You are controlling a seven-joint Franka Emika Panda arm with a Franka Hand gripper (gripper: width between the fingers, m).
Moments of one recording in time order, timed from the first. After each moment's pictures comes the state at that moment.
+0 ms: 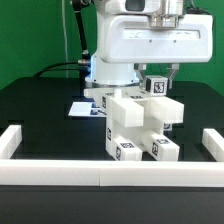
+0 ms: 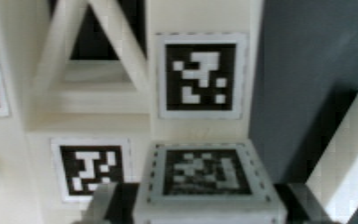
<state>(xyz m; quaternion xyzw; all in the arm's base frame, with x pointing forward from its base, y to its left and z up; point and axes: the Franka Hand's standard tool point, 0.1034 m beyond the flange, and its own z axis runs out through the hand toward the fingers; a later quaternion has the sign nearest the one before) 0.528 0.043 0.109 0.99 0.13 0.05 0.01</state>
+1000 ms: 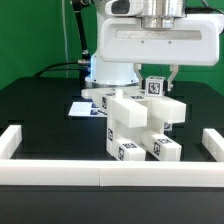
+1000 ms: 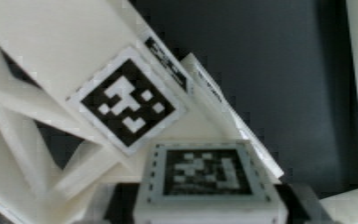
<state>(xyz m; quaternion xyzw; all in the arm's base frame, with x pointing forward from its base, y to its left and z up) 0.528 0.043 0.108 0.98 -0.17 0.05 -0.01</state>
